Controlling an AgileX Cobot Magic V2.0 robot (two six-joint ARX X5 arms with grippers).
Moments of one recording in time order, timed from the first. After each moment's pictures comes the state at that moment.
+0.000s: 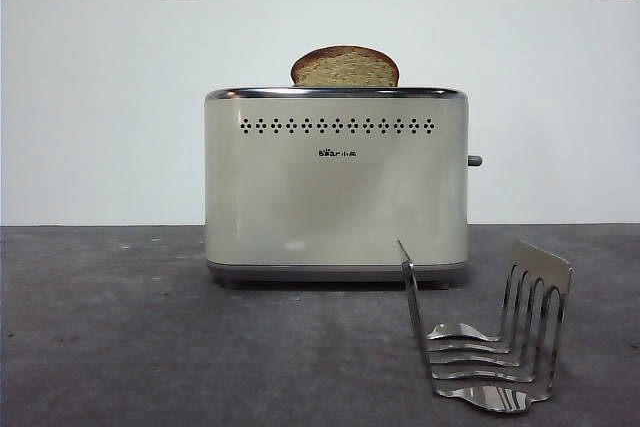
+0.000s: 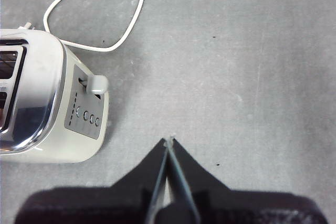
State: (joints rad) left arm 0.04 0.02 0.02 -0.17 0.05 0.02; right arm 0.01 1.38 1.65 -1.10 -0.10 0.02
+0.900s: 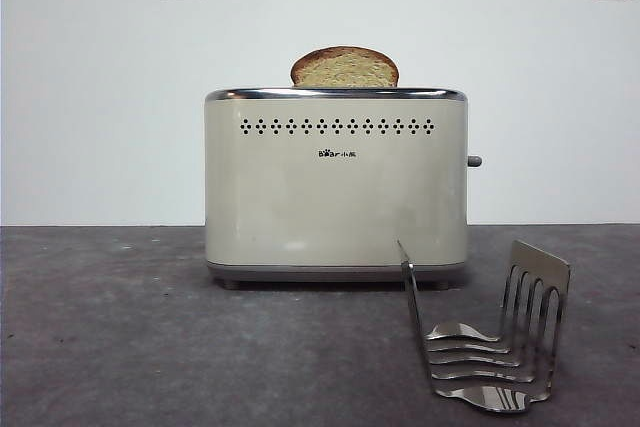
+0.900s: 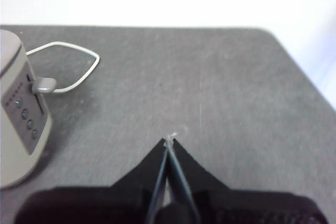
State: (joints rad) left arm 0.04 0.07 0.02 -0.17 0.05 0.02; right arm 0.00 0.51 0.63 -0.42 0.09 -0.05
